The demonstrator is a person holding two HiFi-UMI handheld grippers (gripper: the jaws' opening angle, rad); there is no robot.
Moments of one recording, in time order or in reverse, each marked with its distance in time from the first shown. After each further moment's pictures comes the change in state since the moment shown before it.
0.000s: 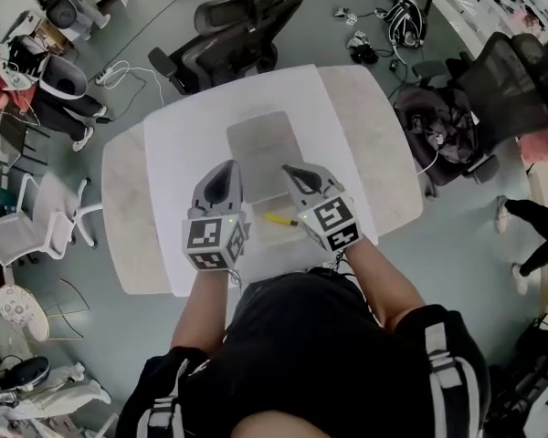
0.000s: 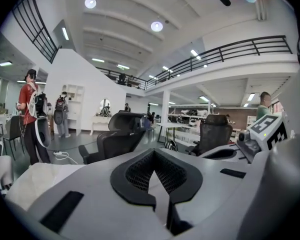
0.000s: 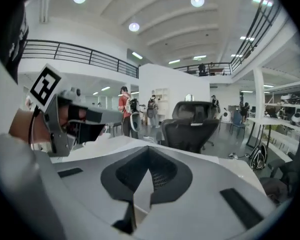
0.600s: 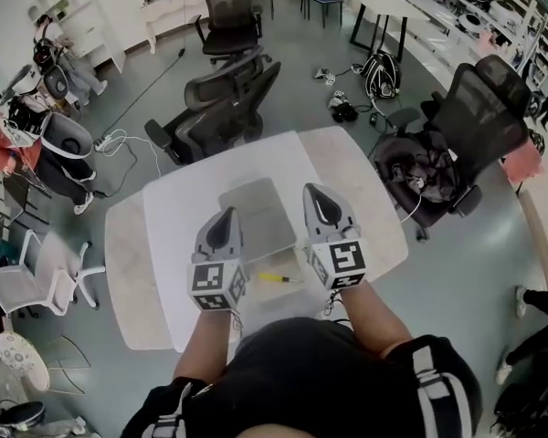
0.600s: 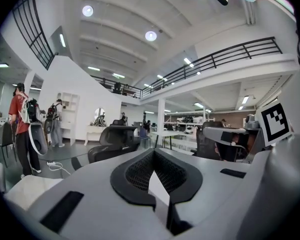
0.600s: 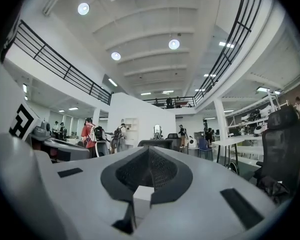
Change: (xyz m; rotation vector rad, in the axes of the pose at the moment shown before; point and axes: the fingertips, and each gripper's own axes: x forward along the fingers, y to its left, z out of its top) left arm 0.015 -0.028 0.047 0.041 -0.109 -0.043; right arm -0.081 -0.092 0.094 0.036 -0.364 -0.419
